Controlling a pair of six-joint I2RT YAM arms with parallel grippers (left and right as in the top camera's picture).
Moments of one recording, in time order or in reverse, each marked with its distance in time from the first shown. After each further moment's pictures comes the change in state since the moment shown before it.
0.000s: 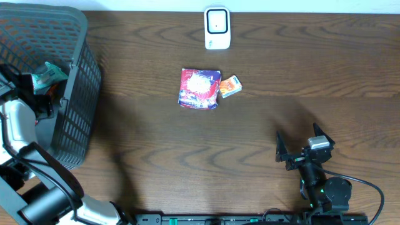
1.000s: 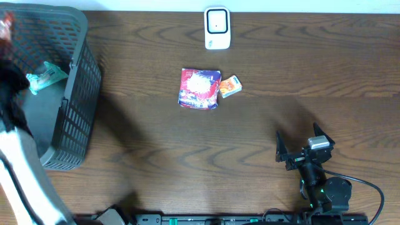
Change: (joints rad) left arm 0.014 -0.463 -0.011 0.257 0.436 -0.475; right arm 0.000 0.000 0.000 0.000 0.000 0.000
